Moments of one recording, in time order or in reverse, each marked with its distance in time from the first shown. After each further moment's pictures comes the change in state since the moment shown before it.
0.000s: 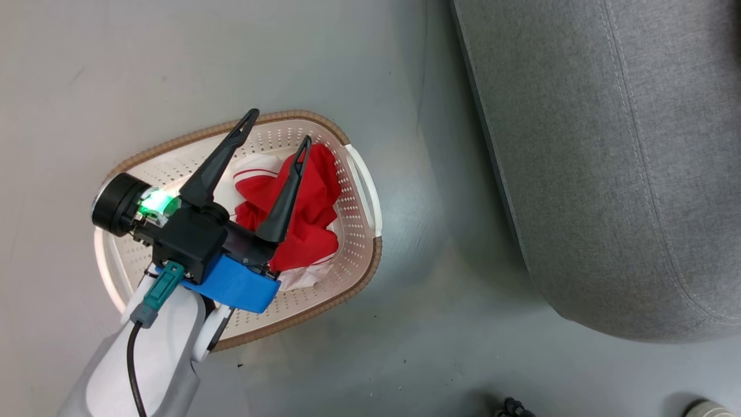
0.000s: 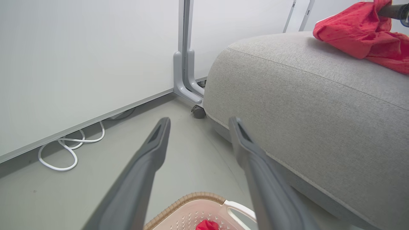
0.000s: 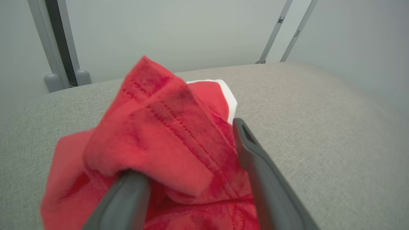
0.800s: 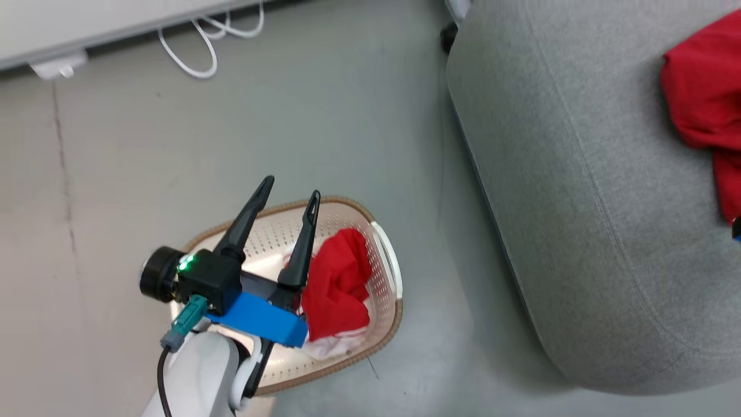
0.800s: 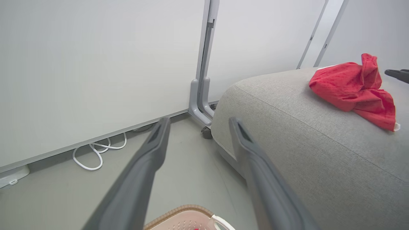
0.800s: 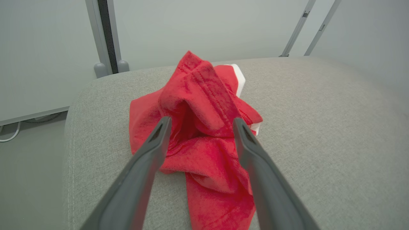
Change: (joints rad) left arm 0.139 -0.163 0.086 0.104 -0.046 -0.028 -0.001; right arm 0.265 0.039 0.123 -0.049 -0.005 0.000 0.032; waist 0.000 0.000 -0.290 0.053
